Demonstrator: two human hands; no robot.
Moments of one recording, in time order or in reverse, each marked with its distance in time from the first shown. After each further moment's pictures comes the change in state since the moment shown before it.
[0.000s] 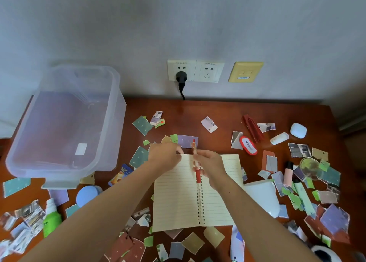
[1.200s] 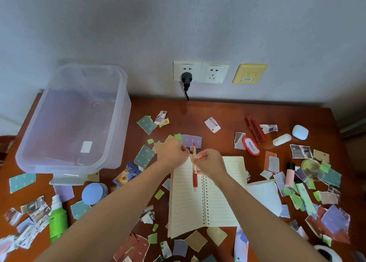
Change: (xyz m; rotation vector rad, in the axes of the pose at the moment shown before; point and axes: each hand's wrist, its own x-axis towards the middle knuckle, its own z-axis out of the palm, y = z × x) left_hand 0.004 0.010 0.007 -0.285 0.039 -0.183; right_hand -0.001 -0.004 0.009 -0.490 0.061 -0.119
